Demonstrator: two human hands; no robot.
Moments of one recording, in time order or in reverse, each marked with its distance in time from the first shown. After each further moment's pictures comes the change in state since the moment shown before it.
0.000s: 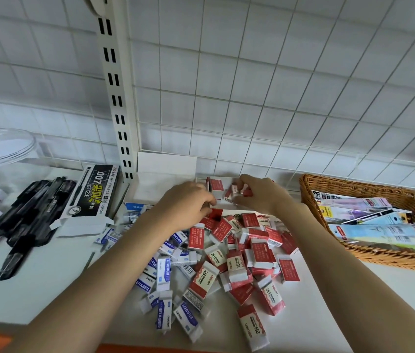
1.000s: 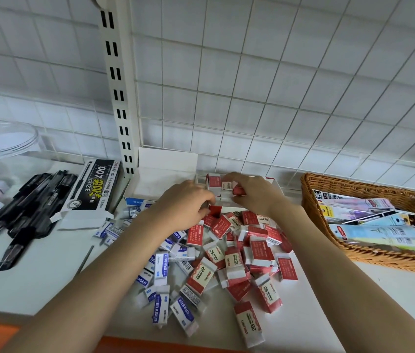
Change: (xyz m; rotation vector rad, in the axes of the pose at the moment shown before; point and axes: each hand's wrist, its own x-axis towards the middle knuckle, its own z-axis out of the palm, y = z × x) left_hand -0.007 0.004 0.001 0.027 -0.018 -0.012; right_hand -0.006 -0.015 0.002 0.007 0.018 -0.133
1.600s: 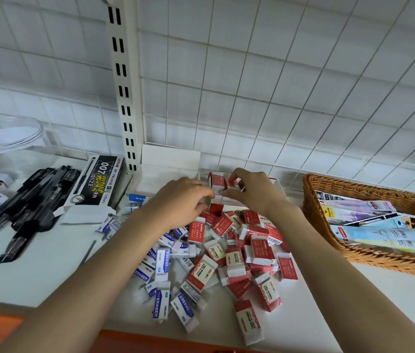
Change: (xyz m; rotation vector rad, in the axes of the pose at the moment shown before) left_hand -0.009 0.000 -0.007 -0.003 0.035 -0.009; right_hand -0.002 -0.009 -0.003 0.128 0.102 0.066
